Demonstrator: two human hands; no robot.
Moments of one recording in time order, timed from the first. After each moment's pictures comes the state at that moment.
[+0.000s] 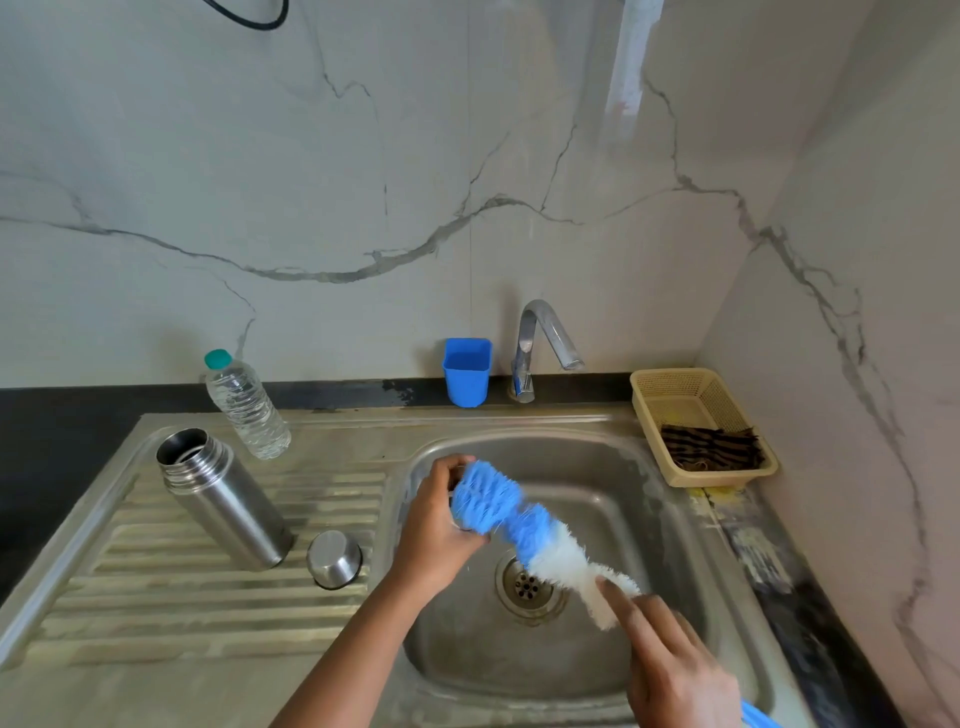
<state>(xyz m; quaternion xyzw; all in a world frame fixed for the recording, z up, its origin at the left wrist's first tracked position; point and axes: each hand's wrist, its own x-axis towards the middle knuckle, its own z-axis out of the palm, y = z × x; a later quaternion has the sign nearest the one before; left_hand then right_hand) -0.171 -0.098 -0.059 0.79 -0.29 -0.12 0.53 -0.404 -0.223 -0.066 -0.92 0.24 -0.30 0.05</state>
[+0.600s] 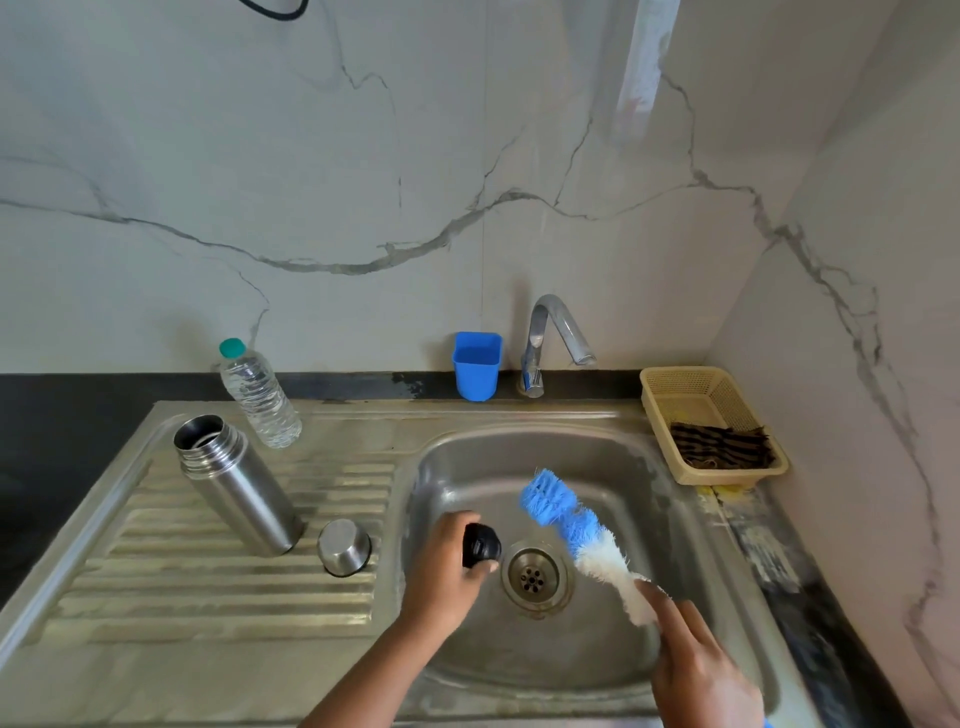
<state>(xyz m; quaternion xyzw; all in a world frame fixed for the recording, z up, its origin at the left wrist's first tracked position) -0.192 -0.082 -0.121 0.87 -0.30 -0.08 0.38 -0.407 -0.224 -0.065 -0.89 0.41 -0.13 0.17</state>
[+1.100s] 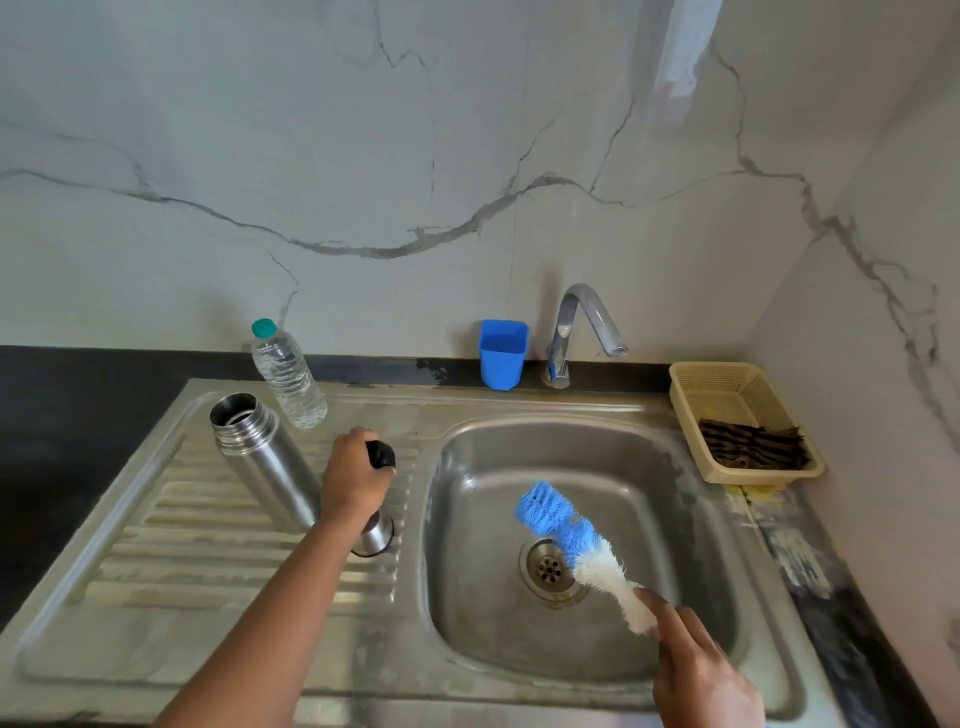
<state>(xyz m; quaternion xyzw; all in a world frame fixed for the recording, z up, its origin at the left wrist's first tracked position) -0.067 -0.025 -0.083 0.94 -0.08 -0.05 0.33 -0.404 -0.216 -0.076 -0.89 0.39 -0.05 0.23</state>
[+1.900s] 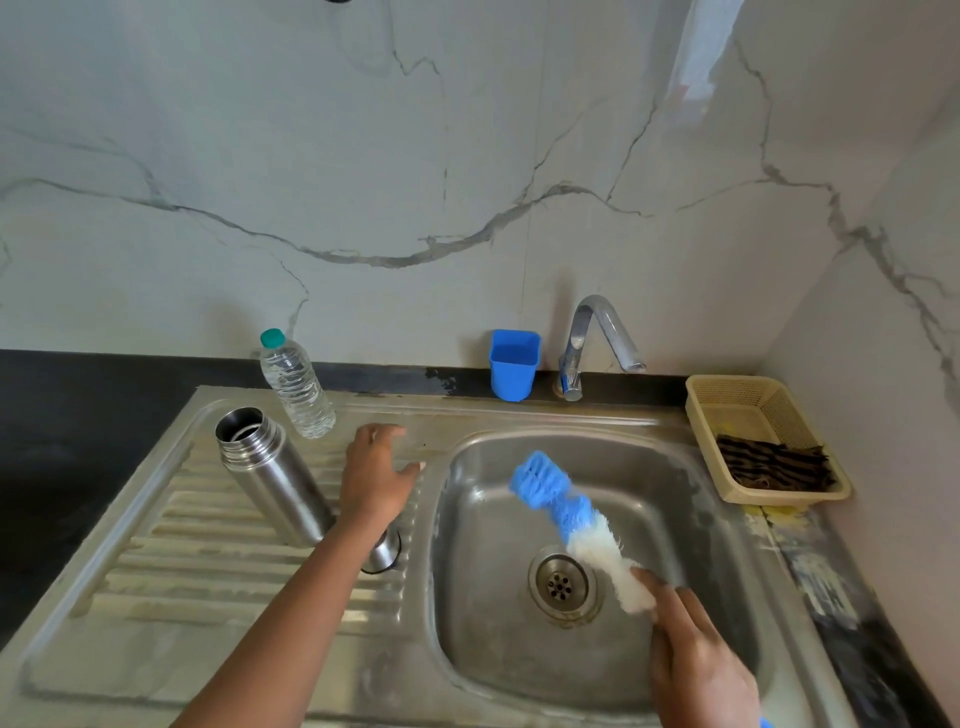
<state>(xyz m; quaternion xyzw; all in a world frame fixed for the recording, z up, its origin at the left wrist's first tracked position) -0.067 -0.039 -0.070 0.93 -0.15 -0.02 0.35 -0.367 -0.215 -0.051 -0.89 0.37 -0.10 0.23</state>
